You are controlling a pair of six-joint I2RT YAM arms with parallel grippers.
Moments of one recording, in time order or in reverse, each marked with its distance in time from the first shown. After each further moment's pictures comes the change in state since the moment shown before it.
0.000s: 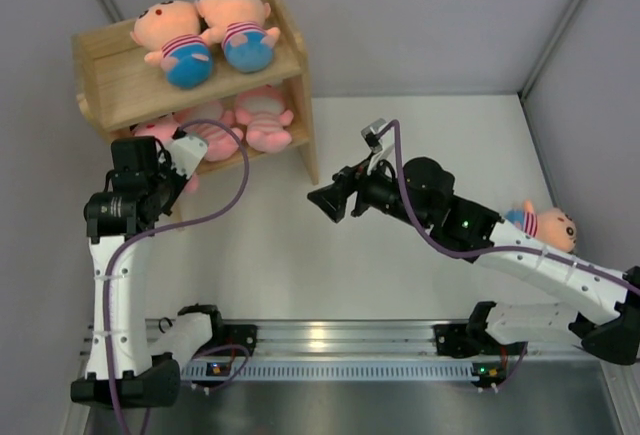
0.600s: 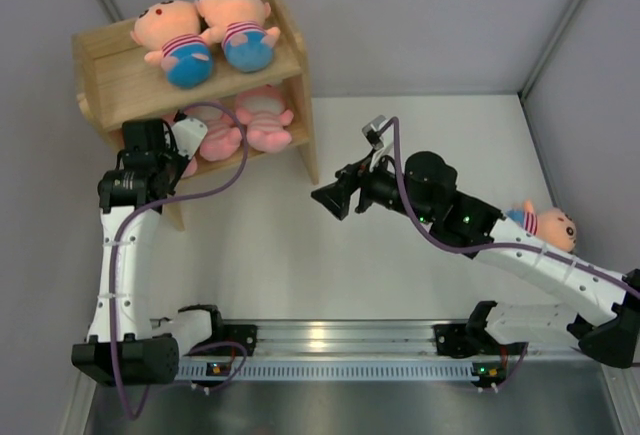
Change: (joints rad) left arm 0.000 0.135 -0.018 0.175 -0.079 -0.036; right arm -0.060 -0.004 -0.006 -0.001 -0.088 -0.040
